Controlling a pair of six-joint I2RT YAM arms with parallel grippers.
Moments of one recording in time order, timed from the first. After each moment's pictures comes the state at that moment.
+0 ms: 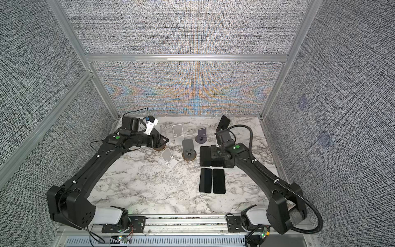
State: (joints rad) left arm -0.31 1.38 1.25 -0.63 0.55 -0.13; right arm 0.38 1.36 1.09 -0.63 0.07 0.23
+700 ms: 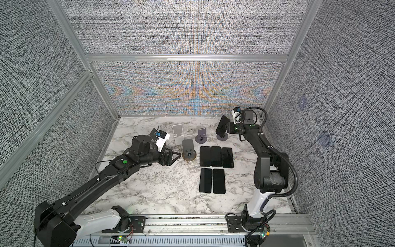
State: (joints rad) left arm -0.66 1.15 0.91 -0.31 0.37 -0.32; right arm 0.00 1.81 1.44 -0.37 -0.30 -0.01
